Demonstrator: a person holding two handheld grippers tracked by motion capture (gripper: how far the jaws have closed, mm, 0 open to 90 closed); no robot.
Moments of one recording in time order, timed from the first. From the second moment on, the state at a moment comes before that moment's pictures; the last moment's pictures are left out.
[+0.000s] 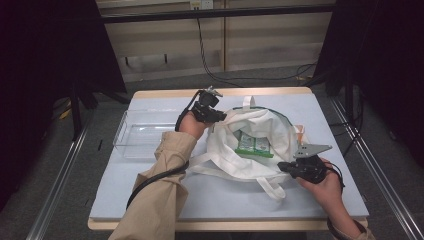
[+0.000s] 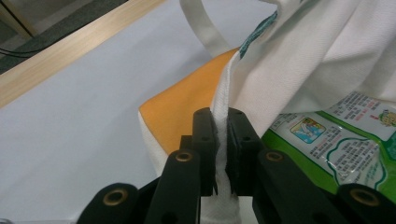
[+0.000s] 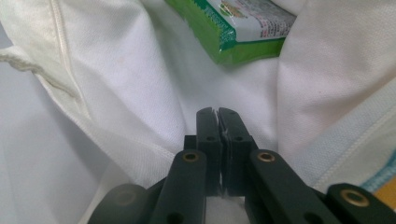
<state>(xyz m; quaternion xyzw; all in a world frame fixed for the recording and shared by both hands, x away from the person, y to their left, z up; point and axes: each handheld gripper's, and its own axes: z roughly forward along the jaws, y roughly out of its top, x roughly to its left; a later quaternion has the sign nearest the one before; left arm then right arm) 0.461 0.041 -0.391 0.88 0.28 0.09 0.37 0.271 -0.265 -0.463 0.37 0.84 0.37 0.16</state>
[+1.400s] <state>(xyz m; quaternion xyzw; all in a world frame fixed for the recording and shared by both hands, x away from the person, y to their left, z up) 0.468 0.038 -0.415 0.88 0.30 0.09 0.36 0.270 -0.268 -0.477 0.37 0.84 0.36 0.15</state>
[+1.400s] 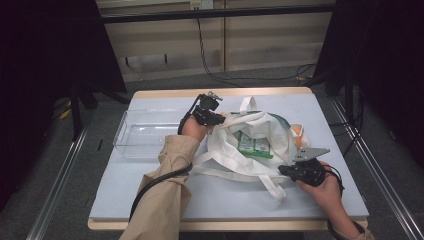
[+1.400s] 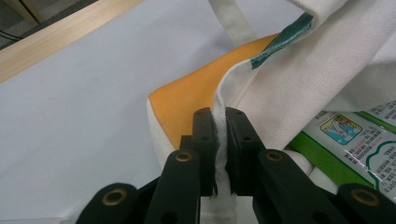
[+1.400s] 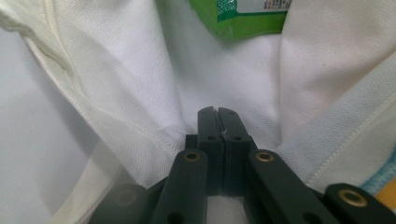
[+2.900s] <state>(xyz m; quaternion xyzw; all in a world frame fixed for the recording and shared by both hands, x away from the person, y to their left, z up) 0.467 0.034 -0.417 0.88 0.32 0.09 0.34 0.272 -0.267 -0.478 0.37 0.85 0.36 0.15</state>
